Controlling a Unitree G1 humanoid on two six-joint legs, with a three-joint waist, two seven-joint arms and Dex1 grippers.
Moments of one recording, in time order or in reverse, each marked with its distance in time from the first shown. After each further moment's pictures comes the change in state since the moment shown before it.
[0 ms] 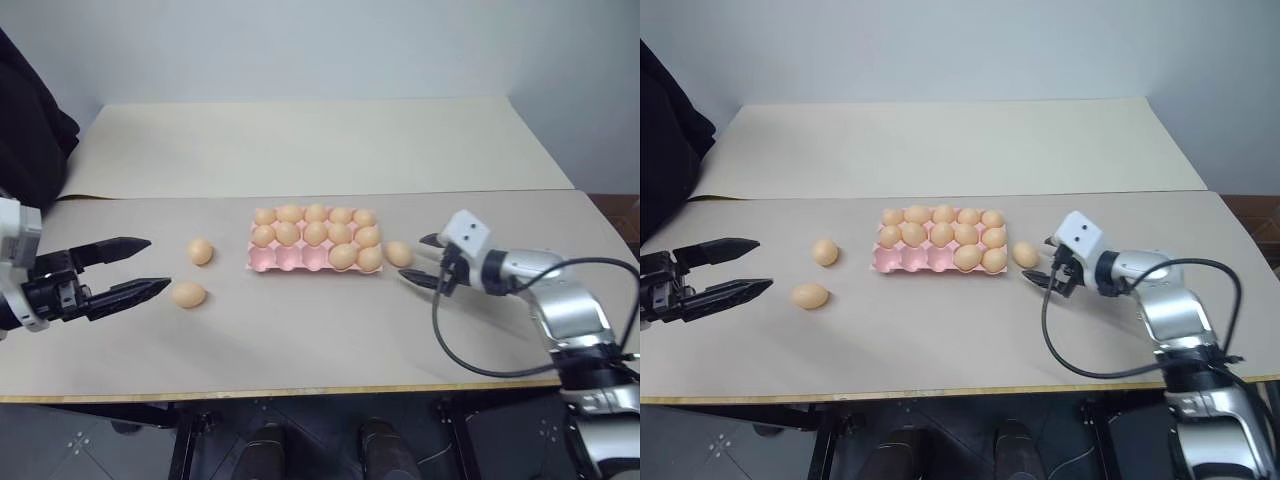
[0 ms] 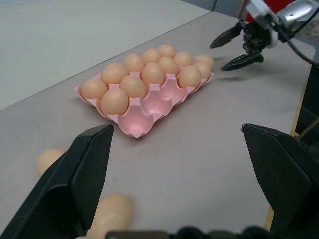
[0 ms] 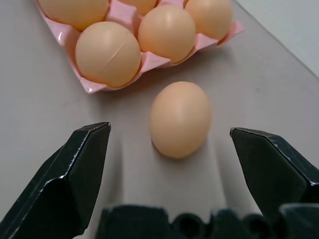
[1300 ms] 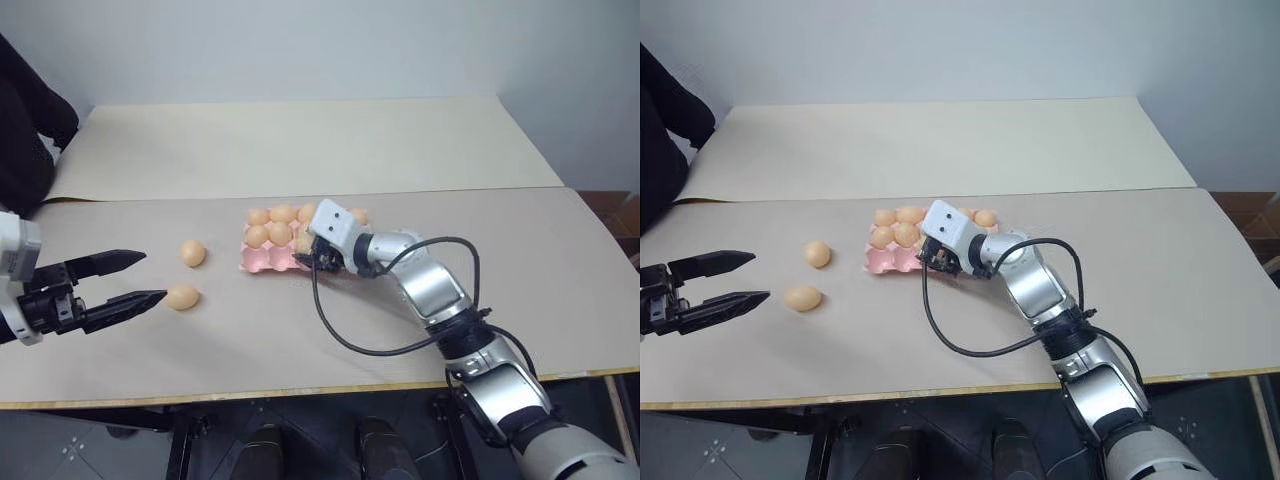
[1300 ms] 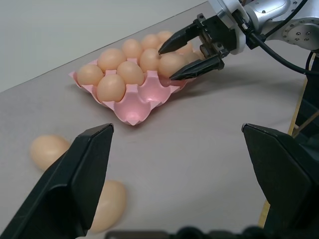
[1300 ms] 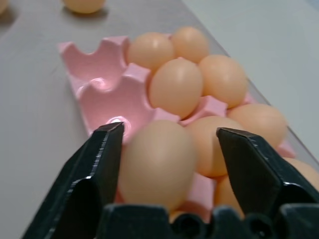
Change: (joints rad) left arm 0.080 0.000 0.044 -0.036 0.004 0.004 0.003; right arm -0.245 0.430 0.239 -0.029 -0.158 0.142 -0.241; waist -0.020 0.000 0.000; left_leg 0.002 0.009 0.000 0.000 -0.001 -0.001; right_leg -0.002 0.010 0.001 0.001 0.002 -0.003
